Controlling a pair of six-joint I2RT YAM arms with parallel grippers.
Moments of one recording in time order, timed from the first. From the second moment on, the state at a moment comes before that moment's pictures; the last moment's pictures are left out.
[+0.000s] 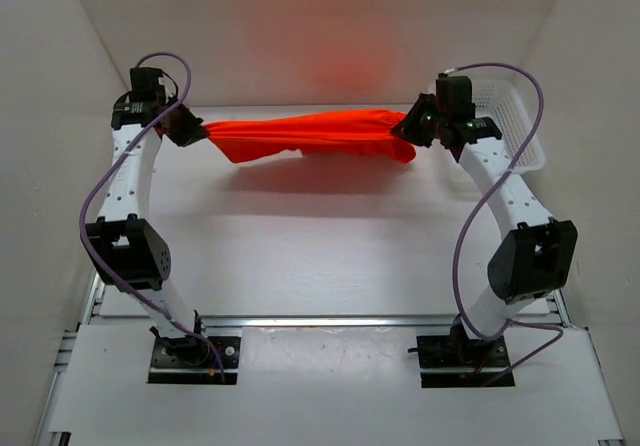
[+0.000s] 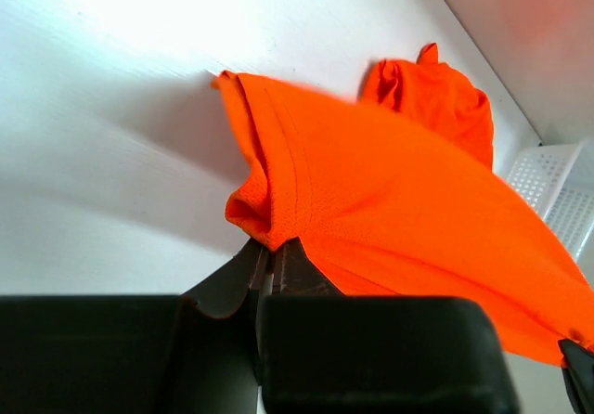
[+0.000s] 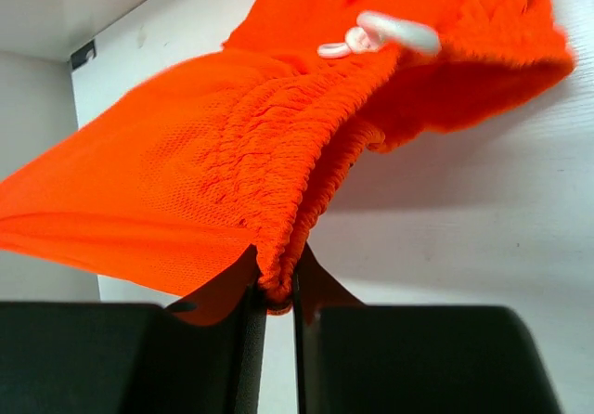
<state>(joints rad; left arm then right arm) 0.08 1.77 1.82 -0.87 0.18 -0.69 0.22 1.67 1.60 -0.55 -0.18 0.67</state>
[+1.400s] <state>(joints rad) -0.31 2.36 2.19 -0.98 0.10 -0.49 0.16 1.83 1.33 -0.66 0.02 0.64</state>
